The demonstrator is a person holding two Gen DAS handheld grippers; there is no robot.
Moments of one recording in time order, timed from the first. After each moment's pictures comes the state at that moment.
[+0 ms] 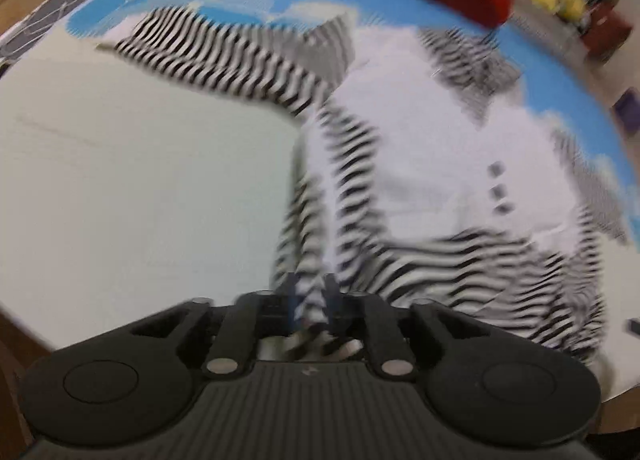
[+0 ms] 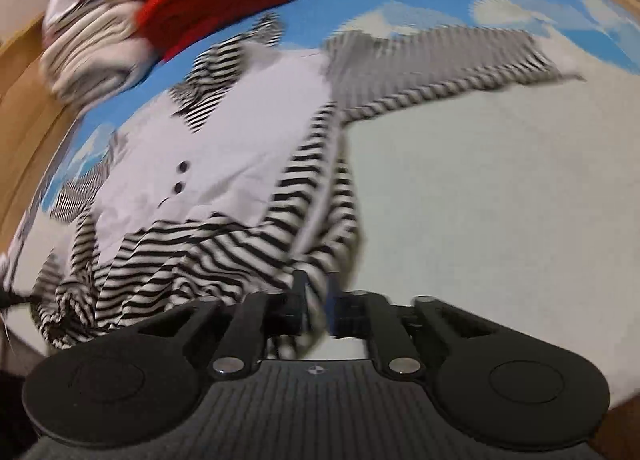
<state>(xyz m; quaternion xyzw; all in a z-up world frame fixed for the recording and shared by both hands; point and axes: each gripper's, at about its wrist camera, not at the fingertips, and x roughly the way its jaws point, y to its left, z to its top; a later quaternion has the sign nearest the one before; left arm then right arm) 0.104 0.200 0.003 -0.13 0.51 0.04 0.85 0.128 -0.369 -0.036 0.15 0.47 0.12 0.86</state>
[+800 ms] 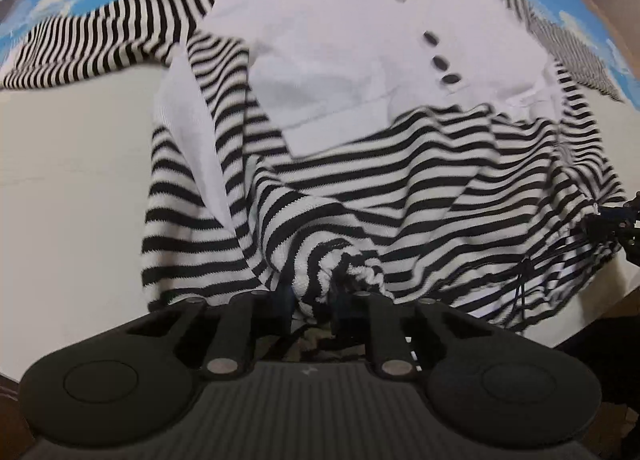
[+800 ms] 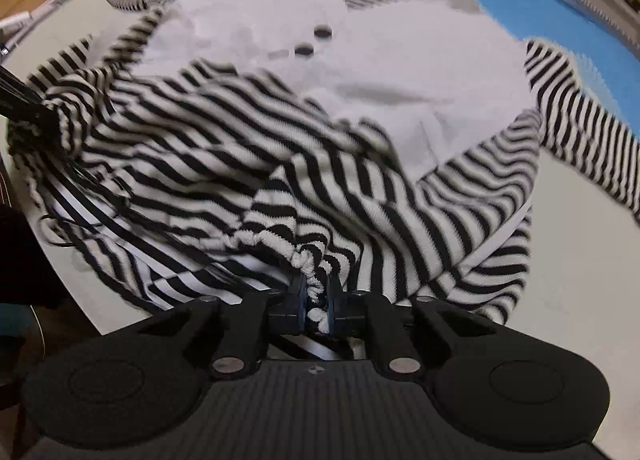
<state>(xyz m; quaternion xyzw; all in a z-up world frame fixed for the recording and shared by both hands) 0.125 0.120 -0.037 0.01 0.59 -0.05 0.80 0.137 -0.228 -0.060 -0.11 0.49 0.25 0.83</state>
